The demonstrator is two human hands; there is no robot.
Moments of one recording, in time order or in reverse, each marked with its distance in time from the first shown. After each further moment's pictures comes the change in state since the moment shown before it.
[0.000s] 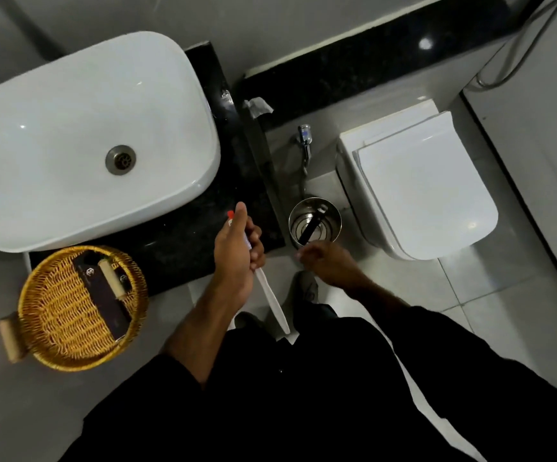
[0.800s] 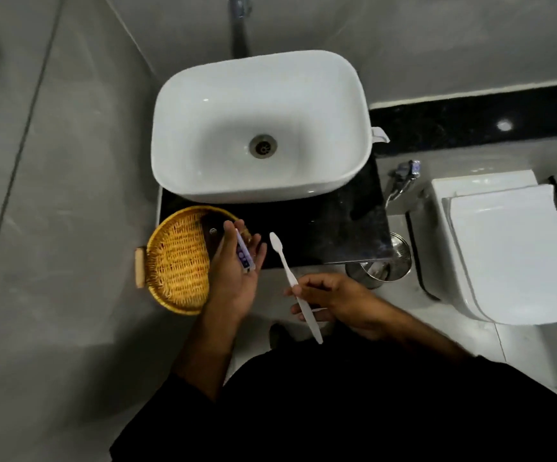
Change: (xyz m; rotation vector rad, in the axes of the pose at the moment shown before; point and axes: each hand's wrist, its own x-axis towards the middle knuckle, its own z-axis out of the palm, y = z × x) left_hand -0.048 0.039 -0.215 -0.567 0.168 0.116; right_hand -0.099 -0.140 0.155 0.358 -0.548 -0.035
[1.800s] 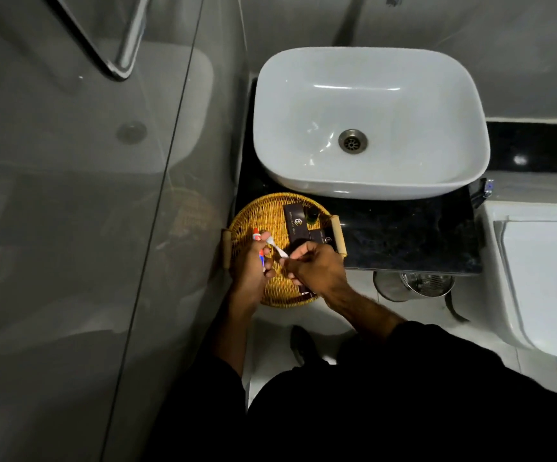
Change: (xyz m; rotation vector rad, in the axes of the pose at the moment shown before) left_hand 0.086 0.063 -0.152 0.336 0.132 -0.051; right_hand 0.172 0.011 0.160 -0.409 0.543 -0.150
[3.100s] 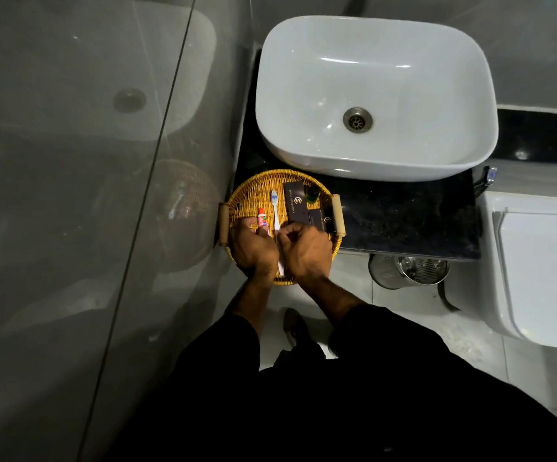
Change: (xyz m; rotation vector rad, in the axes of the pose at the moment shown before) left_hand 0.000 -0.023 0.018 0.694 0.520 0.352; right_hand 0.005 0.013 0.035 -0.406 0.263 -0.172
